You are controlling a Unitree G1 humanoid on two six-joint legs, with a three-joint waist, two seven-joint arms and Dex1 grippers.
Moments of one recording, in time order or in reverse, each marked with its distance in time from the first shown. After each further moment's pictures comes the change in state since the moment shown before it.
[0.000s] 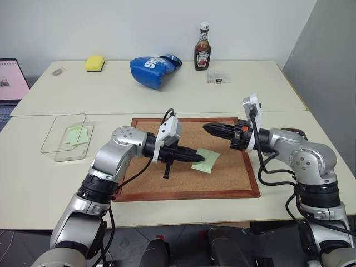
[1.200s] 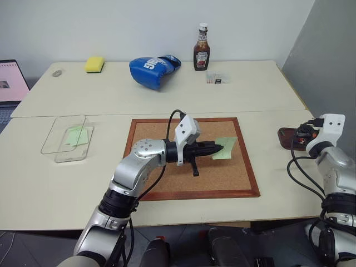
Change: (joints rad) left arm 0.096 -0.195 -0.005 -0.157 0.020 0.085 0.433; right arm 0.107 -0.101 -0.315 0.593 -0.500 -0.628 -0.443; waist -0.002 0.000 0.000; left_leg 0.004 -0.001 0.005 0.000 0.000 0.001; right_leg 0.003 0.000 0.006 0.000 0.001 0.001
